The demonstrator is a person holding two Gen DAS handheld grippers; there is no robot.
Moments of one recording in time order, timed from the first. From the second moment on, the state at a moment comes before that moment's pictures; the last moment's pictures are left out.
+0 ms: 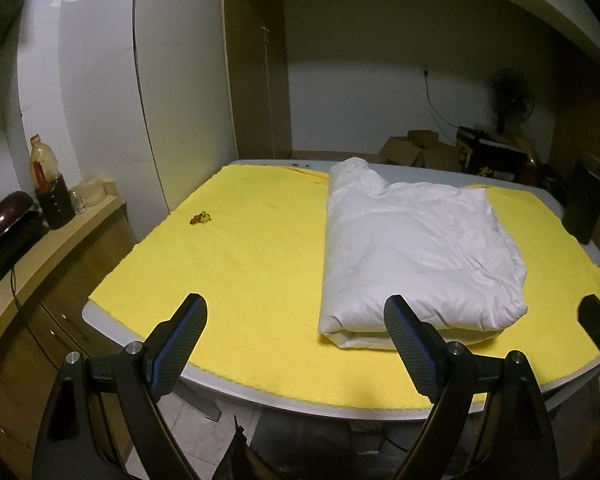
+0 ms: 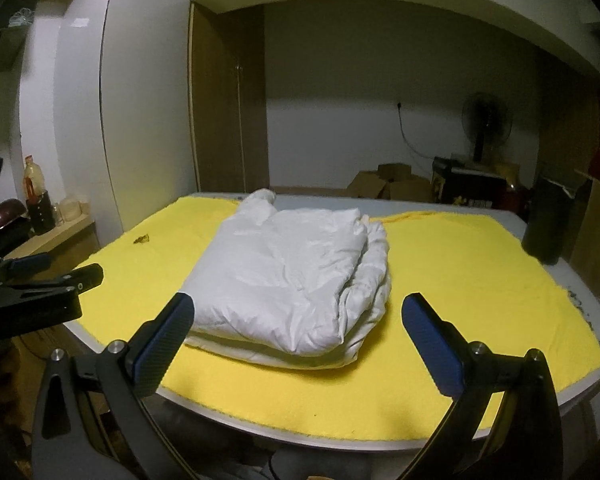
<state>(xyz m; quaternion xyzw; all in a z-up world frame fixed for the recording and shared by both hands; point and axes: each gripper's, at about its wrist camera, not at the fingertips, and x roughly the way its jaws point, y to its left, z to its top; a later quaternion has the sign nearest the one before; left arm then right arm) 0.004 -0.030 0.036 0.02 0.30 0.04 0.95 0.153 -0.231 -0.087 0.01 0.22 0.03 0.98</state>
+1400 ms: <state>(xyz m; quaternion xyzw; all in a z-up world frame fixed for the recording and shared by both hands) -0.005 -0.033 0.038 0.01 0.30 0.02 0.96 0.146 -0.218 -0.091 0.00 0.21 0.09 0.97</state>
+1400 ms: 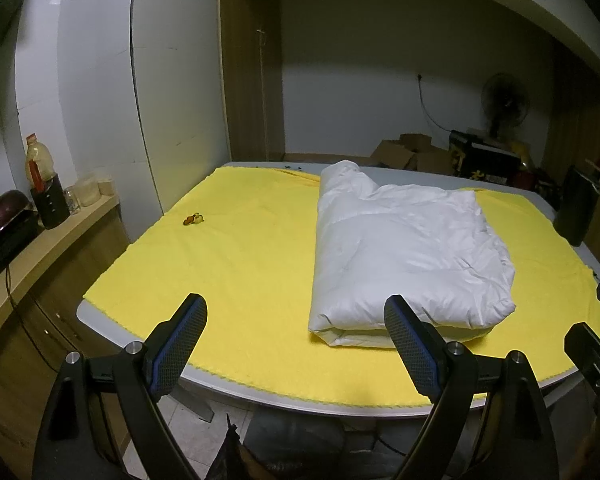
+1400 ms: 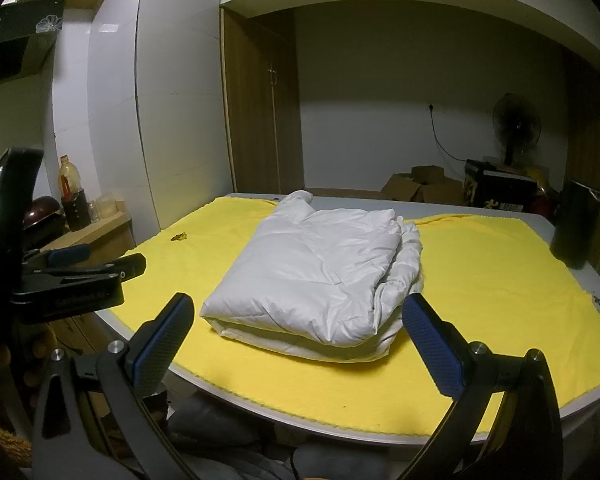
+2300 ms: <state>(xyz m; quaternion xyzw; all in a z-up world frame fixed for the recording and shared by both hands) -0.006 -0.035 0.037 0.00 0.31 0.01 0.95 0.147 -0.213 -0.094 0.00 0.22 0.09 0.97</state>
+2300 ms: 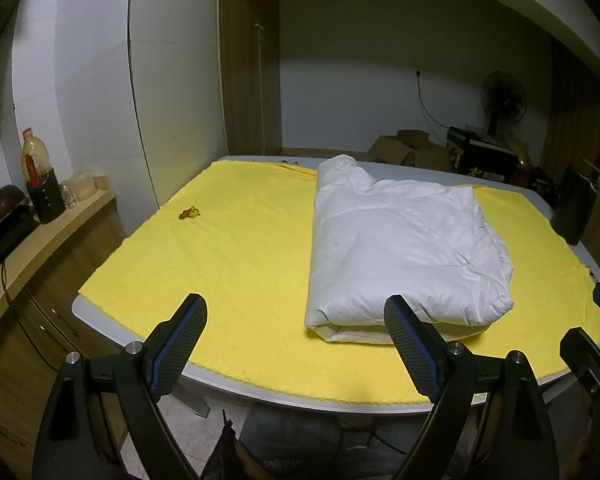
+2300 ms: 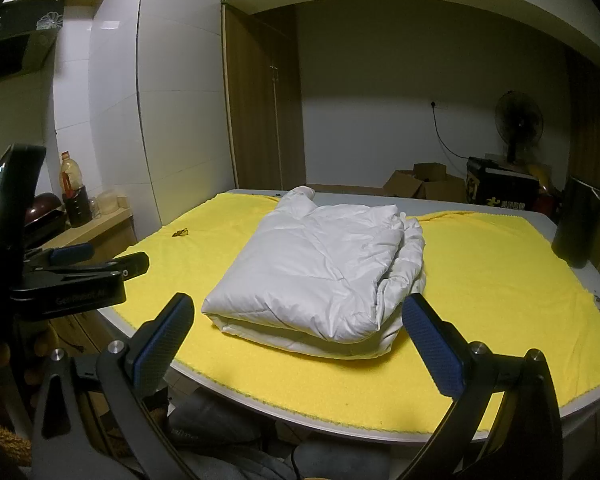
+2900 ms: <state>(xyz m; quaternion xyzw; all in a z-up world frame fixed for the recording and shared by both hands) 0.000 -0.034 0.034 -0.02 0.32 -0.01 0.95 0.147 -0.213 -0.094 0.00 0.22 0.09 0.97</state>
